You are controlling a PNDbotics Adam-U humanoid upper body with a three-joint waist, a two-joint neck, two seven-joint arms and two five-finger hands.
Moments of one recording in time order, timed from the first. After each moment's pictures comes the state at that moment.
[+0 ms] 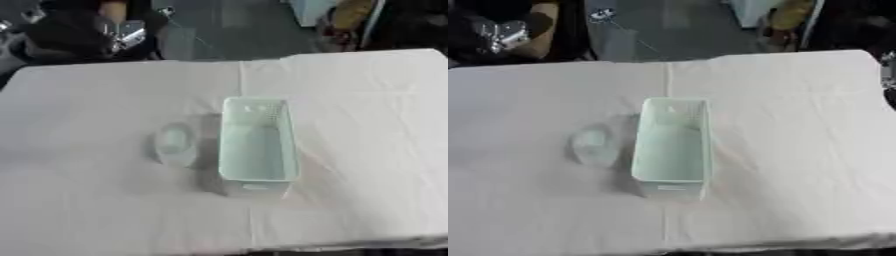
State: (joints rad) left arm -0.68 0.81 -0.24 -1.85 -0.64 0.08 -0.38; right arm -0.24 -0.44 -0.18 -1.98 0.33 -0.26 0.08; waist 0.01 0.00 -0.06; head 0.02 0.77
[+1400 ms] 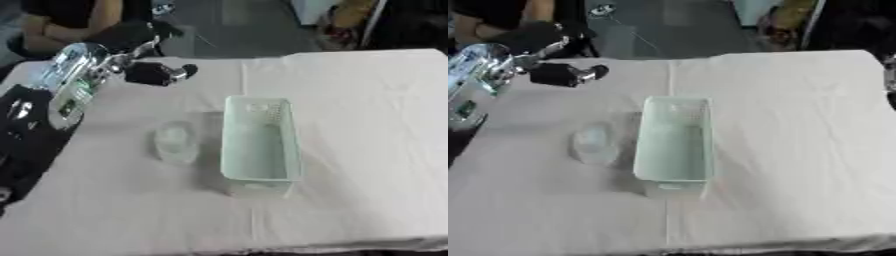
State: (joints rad) left arm -0.73 0.59 -0.34 -1.35 -0.84 -0.03 -0.35; right arm -0.25 -0.43 -0.18 -1.98 0.33 -0.26 0.08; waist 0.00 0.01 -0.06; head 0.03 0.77
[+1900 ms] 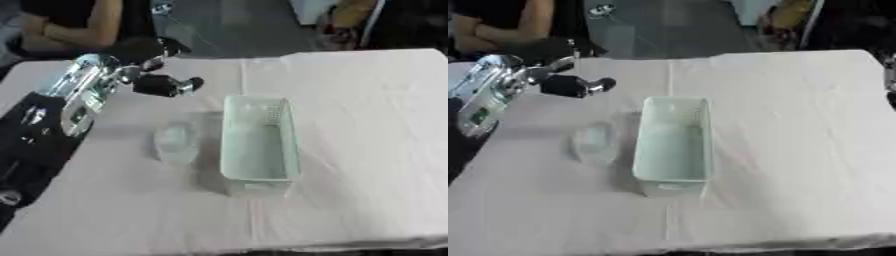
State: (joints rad) left arm -0.73 0.56 -0.40 -1.32 -0.84 -0.09 -0.42; right arm -0.25 -0.43 -0.17 -1.98 0.32 -0.26 0.08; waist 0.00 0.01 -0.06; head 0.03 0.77
